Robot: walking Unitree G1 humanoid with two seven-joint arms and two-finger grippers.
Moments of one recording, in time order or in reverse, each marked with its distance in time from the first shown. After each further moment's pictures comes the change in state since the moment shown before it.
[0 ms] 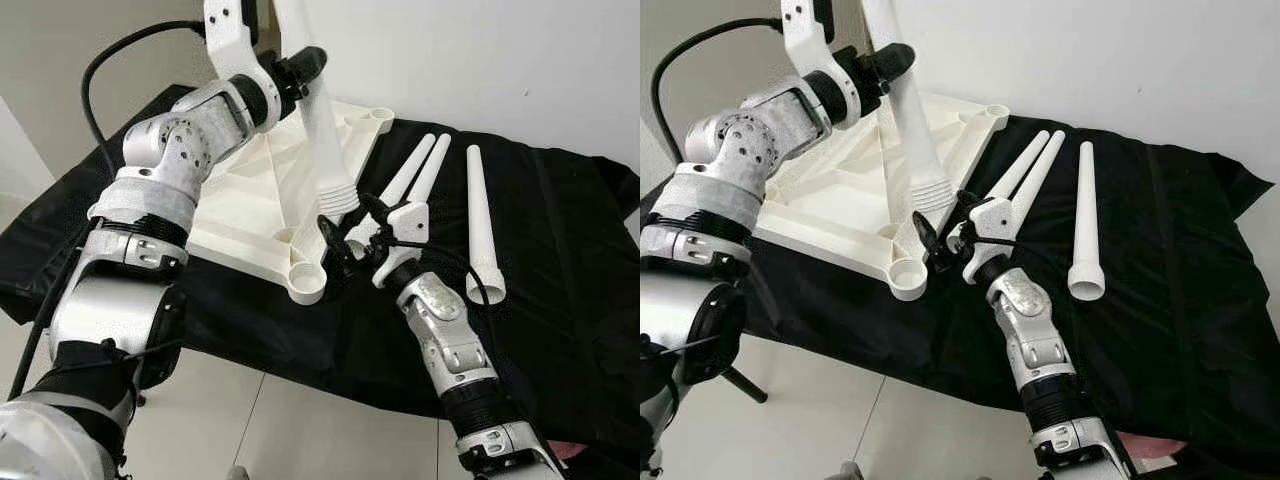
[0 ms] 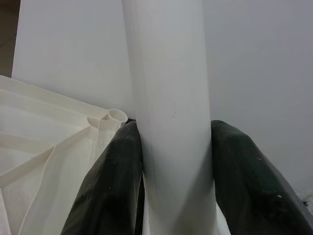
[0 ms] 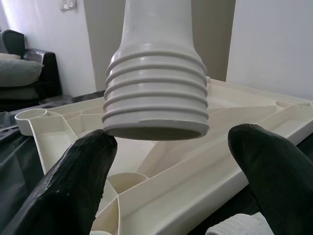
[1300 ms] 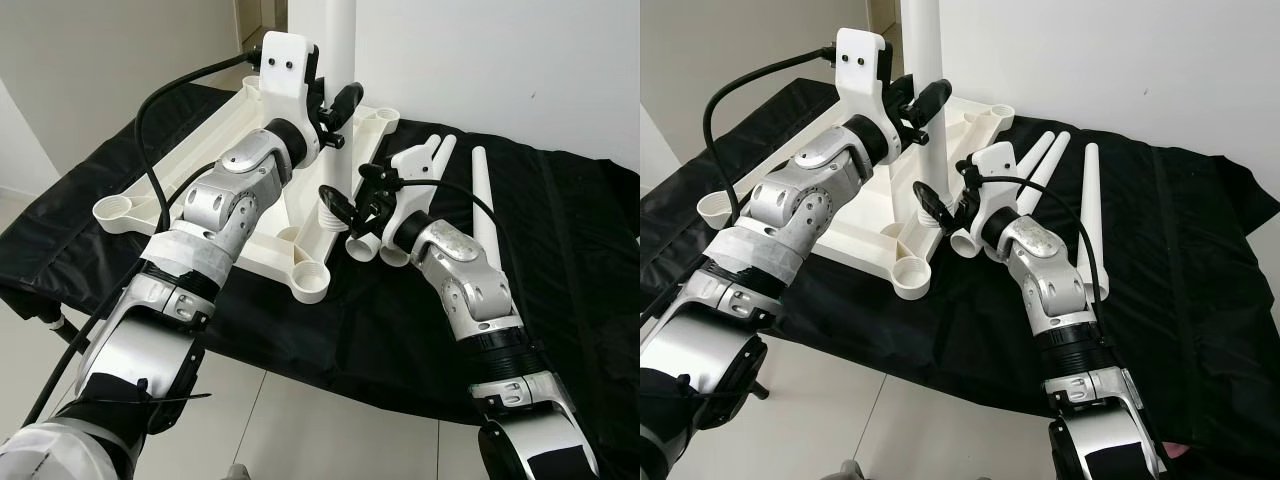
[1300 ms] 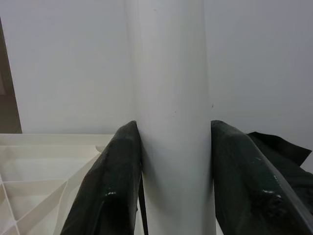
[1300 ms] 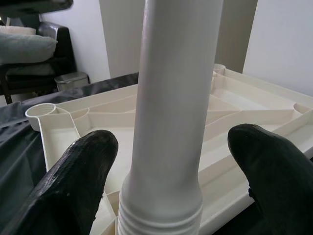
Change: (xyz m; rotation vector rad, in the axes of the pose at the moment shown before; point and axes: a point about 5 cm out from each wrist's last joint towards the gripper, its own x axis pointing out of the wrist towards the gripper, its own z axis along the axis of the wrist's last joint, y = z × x) left arm 0.001 -0.035 -0.048 0.319 -0.072 -0.105; right arm 0.034 -0.018 0.041 -0.005 0.136 0.098
